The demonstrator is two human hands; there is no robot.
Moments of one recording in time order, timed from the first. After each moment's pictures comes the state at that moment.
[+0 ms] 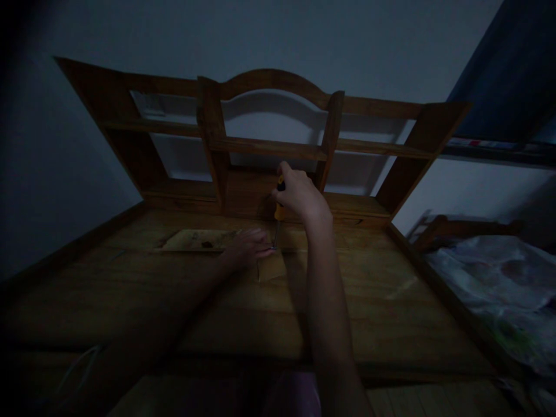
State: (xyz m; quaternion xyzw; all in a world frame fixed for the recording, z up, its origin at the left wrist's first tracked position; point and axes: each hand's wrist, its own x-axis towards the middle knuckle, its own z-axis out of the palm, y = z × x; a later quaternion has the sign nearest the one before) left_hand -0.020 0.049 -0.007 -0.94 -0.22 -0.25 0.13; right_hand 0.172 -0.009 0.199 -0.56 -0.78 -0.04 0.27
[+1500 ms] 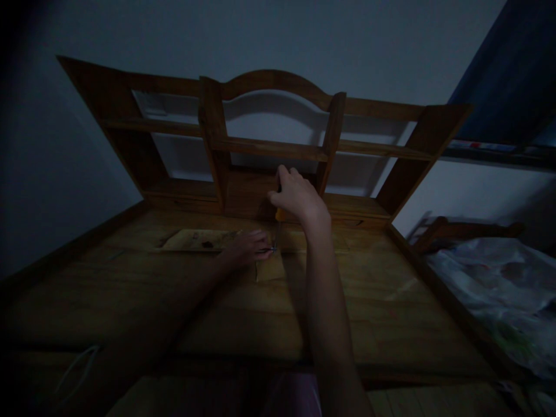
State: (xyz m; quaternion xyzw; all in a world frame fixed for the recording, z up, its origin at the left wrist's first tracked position) left_hand -0.024 0.051 -0.009 -0.94 -0.20 -0.26 0.10; right_hand 0.168 -0.001 0.194 -0.57 -0.78 -0.05 0.24
